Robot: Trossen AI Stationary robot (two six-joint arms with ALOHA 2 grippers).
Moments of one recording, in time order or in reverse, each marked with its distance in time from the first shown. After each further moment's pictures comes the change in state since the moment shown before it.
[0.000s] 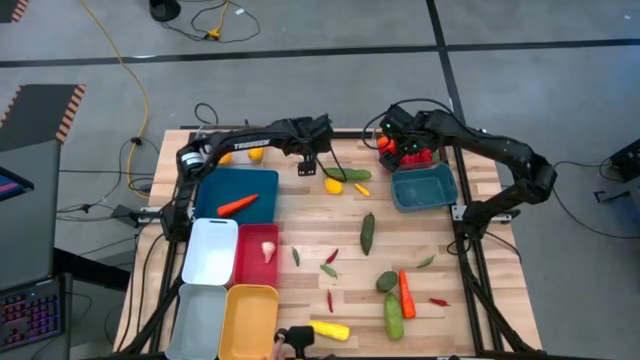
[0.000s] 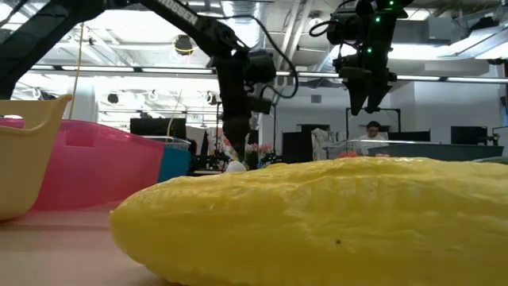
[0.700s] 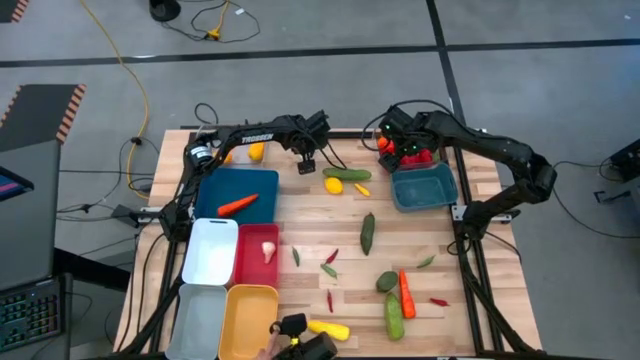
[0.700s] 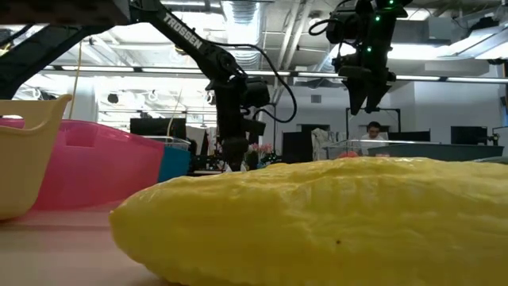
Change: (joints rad) left arm 0.086 0.095 0.001 0.037 0.113 -0.084; right arm 0.012 0.000 0.000 0.000 -0.004 -0.001
